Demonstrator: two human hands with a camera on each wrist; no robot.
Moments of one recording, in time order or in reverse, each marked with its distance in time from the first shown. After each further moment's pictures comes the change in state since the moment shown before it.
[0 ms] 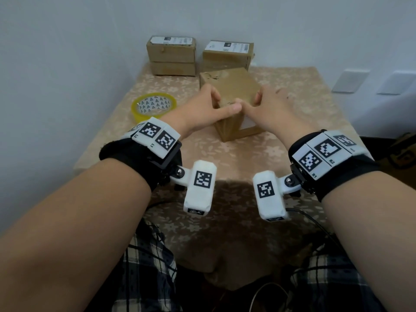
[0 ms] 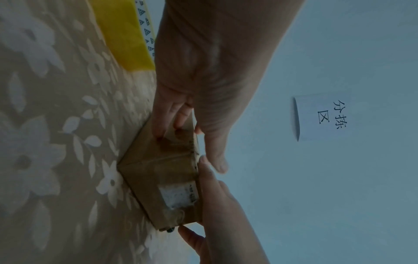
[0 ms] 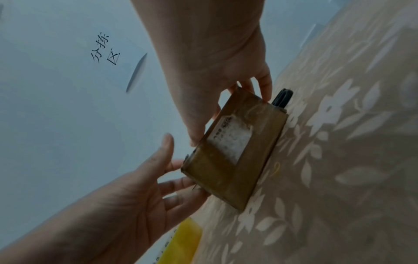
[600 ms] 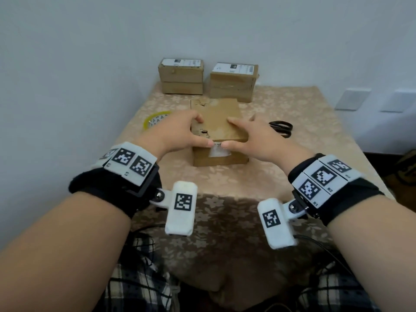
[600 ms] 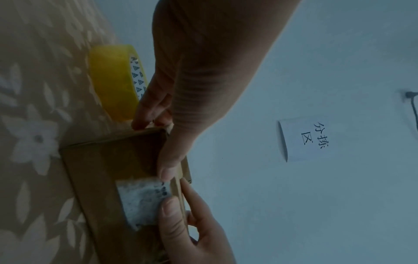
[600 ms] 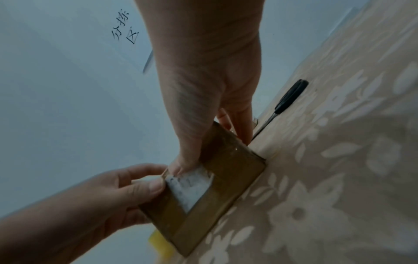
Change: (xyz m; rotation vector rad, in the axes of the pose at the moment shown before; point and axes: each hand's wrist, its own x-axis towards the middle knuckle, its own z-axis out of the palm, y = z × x) left_hand -0.030 -0.009 -0.052 0.546 0.051 0.036; right_hand -0.028 -0.024 0.001 -0.059 -0.305 -0.239
